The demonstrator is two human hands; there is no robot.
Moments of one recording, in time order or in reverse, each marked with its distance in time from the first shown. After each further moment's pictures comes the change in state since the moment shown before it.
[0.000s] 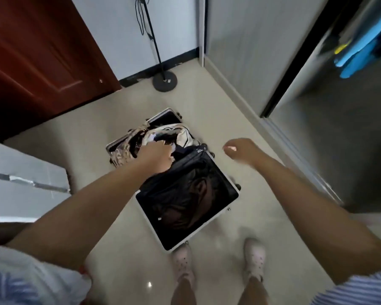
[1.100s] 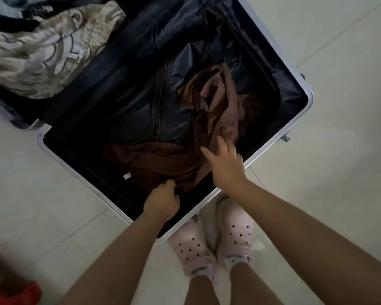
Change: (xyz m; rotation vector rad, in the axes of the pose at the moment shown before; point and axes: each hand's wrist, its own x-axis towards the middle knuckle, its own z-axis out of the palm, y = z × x) left_hand 0.181 -0.018 0.634 -0.461 -0.636 -0.103; right_hand 0.193 0.207 0.583 -0.217 -0.353 0.234
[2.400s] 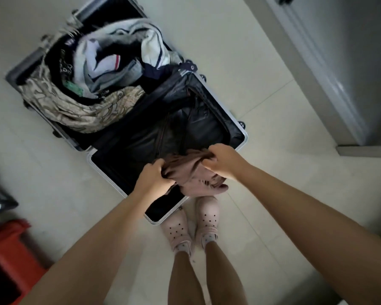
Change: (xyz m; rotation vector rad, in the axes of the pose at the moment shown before) left_hand -0.198 0.081 -0.163 -0.362 0.238 0.102; right_hand -0.167 -0.029 -0.237 0.345 0.018 -0.062
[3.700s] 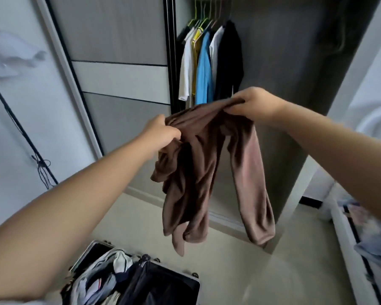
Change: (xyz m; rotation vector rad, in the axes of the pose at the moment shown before) left_hand -0.506 0.465 -0.206 -0.112 0.287 0.979; right_hand -0.623 -0.147 -0.379 0.039 1.159 -0.093
